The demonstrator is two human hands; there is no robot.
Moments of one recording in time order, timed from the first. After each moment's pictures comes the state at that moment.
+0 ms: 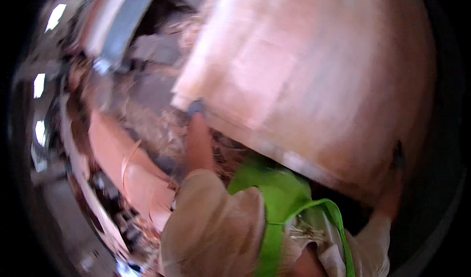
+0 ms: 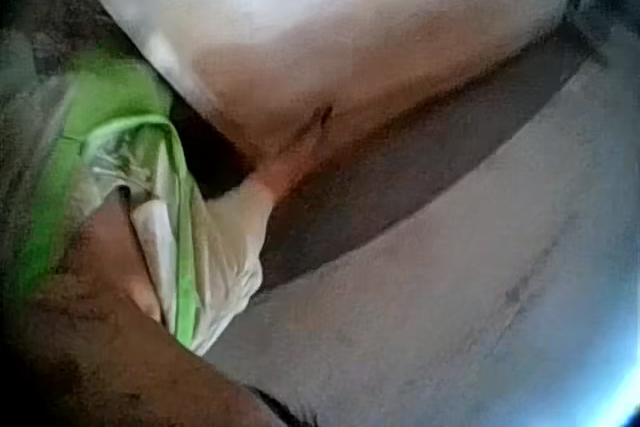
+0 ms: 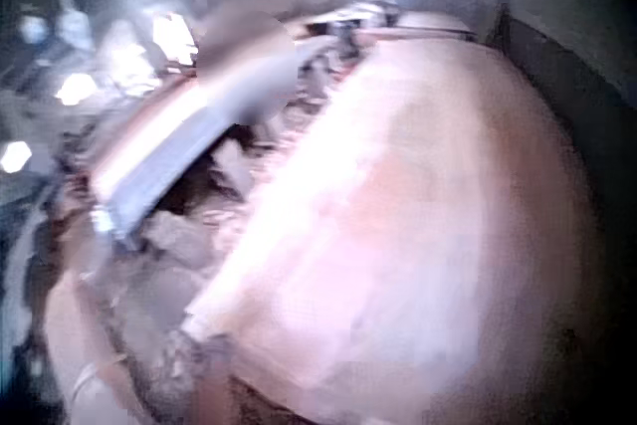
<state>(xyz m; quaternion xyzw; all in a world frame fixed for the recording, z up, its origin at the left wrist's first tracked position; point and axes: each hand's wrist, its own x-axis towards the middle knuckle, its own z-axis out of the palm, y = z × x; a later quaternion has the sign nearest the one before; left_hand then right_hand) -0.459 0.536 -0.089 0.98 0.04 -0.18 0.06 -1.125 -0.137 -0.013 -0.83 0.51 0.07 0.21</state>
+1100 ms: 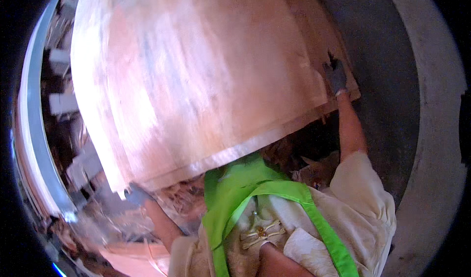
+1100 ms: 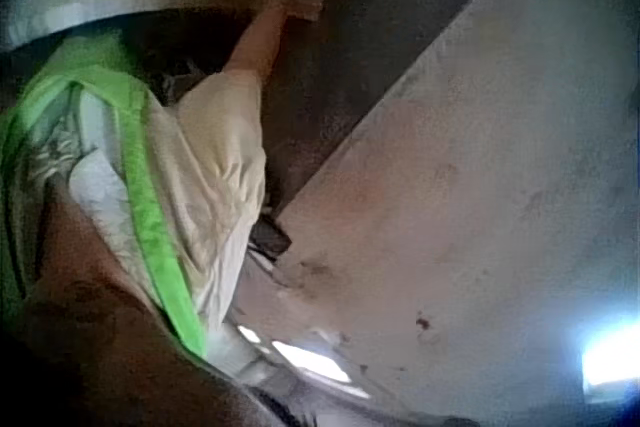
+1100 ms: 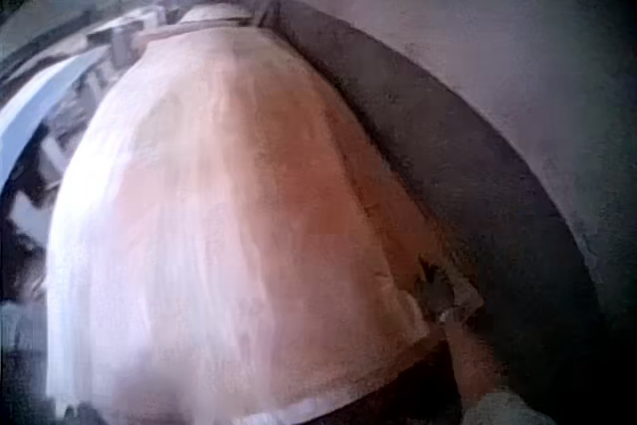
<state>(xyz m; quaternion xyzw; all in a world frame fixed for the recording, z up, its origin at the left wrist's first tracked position) -0.522 0.506 -0.004 0.88 0.11 -0.02 0.45 -1.154 -0.041 0.067 -0.63 0.76 -0.08 0.16</state>
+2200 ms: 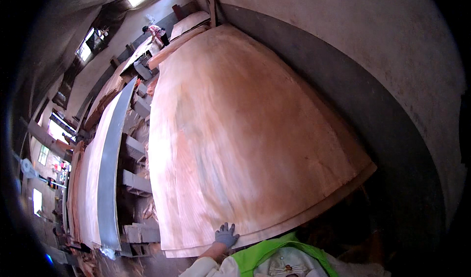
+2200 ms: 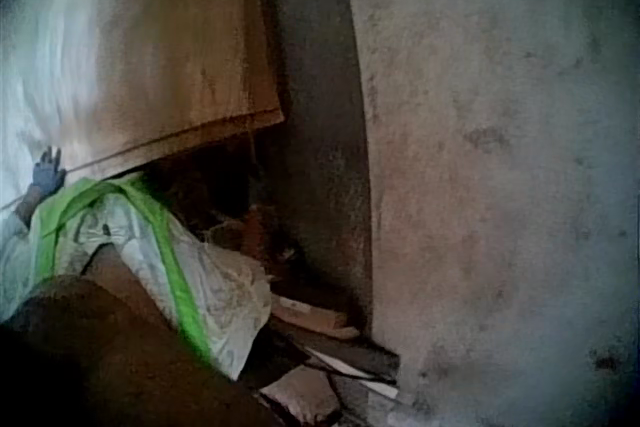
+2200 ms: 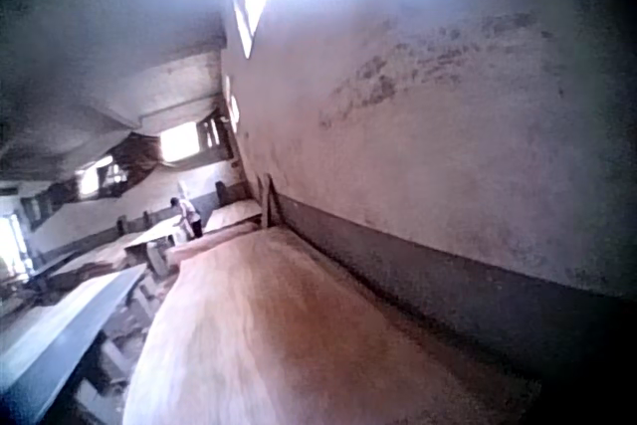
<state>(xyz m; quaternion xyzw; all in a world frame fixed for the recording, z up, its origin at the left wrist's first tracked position) -0.729 0.313 0.054 0.73 -0.59 -0.26 -0.24 -1.385 0.192 -0.001 -0.49 0.85 -0.10 0.18</state>
